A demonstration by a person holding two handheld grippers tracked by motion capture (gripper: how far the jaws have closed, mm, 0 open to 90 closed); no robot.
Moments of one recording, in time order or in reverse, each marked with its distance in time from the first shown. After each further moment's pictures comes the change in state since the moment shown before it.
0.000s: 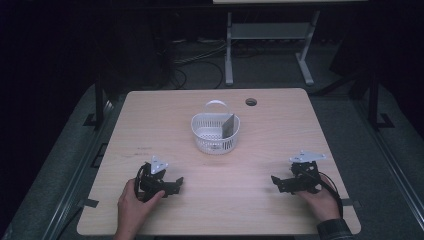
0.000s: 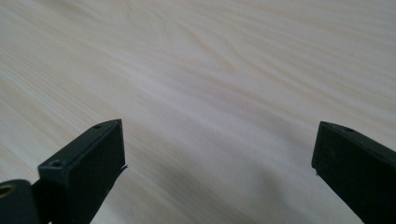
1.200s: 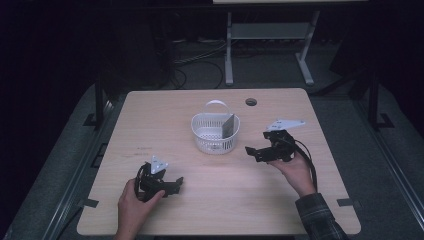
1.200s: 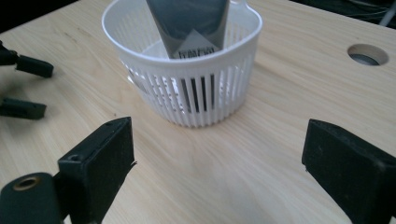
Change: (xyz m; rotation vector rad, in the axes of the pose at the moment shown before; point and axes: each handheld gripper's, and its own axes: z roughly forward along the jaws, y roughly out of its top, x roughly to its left) left arm 0.000 0.000 0.000 -0.001 0.003 -0.005; right arm 0.020 0.102 0.014 -0.159 0.194 -0.059
